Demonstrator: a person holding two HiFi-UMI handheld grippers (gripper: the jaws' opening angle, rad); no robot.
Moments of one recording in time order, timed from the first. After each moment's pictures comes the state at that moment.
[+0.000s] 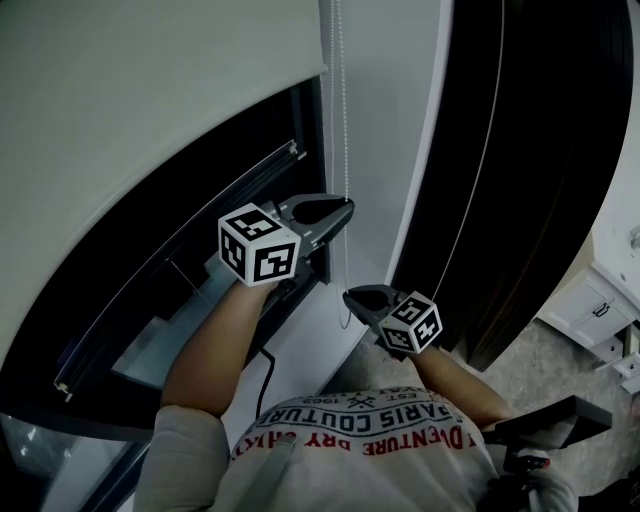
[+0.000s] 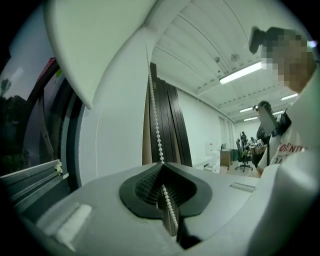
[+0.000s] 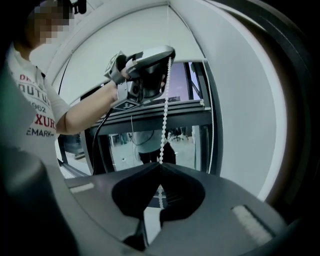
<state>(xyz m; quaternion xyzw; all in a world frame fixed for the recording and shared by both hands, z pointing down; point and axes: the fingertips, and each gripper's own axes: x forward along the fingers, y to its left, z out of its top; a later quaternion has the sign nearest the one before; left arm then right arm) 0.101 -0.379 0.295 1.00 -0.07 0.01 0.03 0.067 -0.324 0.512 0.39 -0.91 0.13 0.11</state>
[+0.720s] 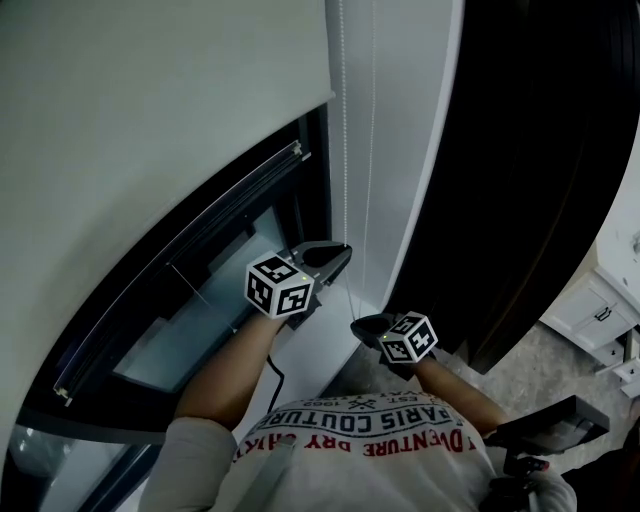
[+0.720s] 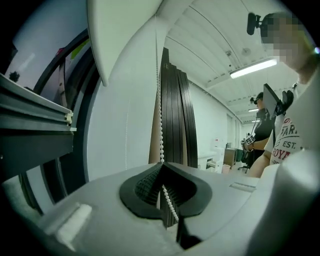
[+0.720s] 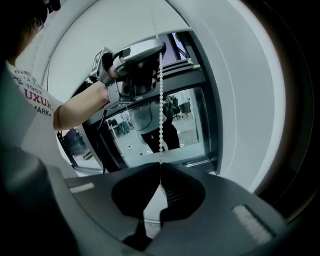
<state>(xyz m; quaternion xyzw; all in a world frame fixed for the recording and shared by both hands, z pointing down) 0.095 -0.382 0.413 0.99 -0.10 0.06 0.07 0.070 -0.295 0.613 0.36 -0.88 0.25 0.18</state>
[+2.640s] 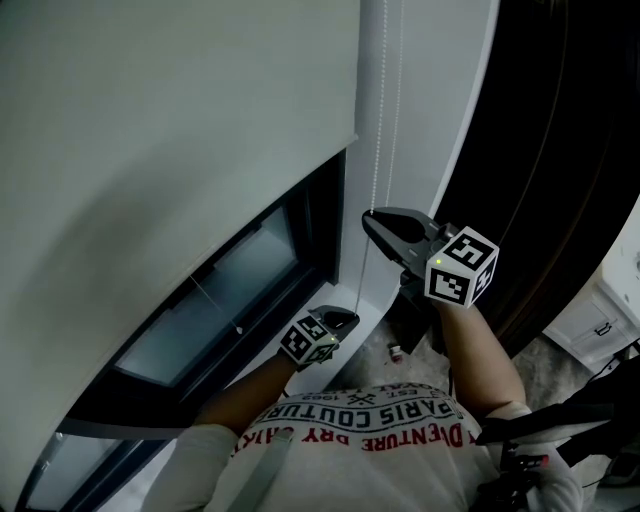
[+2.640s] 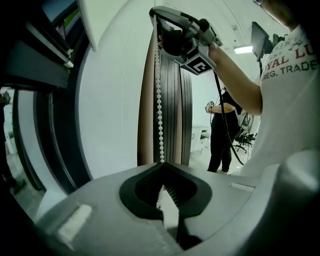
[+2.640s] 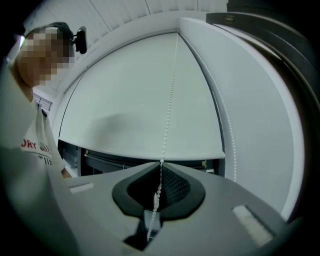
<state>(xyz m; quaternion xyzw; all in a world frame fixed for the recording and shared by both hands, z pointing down) 0.088 -0.325 0.604 0.97 -0.07 0.22 0.09 0.082 -0.384 0.306 0.38 -0.93 0.00 0.00</state>
